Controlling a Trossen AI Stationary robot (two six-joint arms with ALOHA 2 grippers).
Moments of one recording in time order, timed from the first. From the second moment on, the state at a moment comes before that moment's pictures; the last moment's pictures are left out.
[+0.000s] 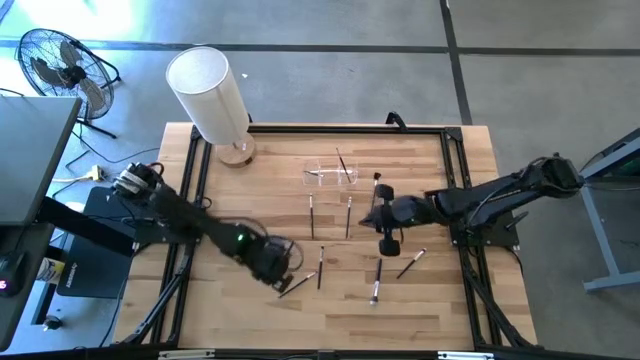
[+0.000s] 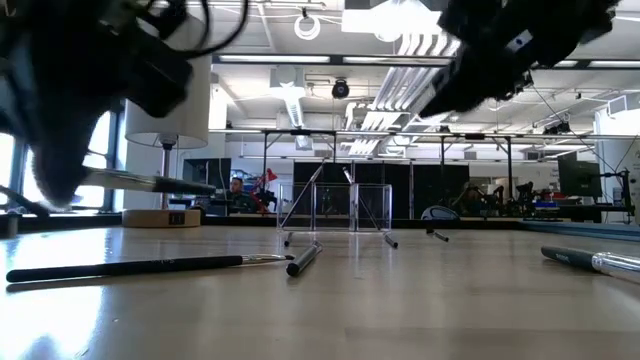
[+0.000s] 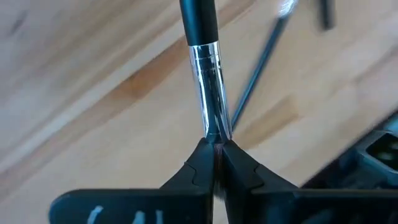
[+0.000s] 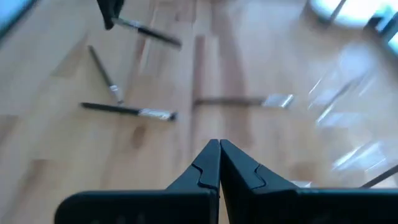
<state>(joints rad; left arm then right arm) -0.44 1.59 0.98 -0.52 0.14 -1.45 0.18 1.21 0.66 -0.04 0.18 0.00</state>
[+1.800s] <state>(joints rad) -0.02 1.58 1.26 -0.34 0.44 -1.00 0.28 1.59 1.02 -0.10 0.65 -0.75</state>
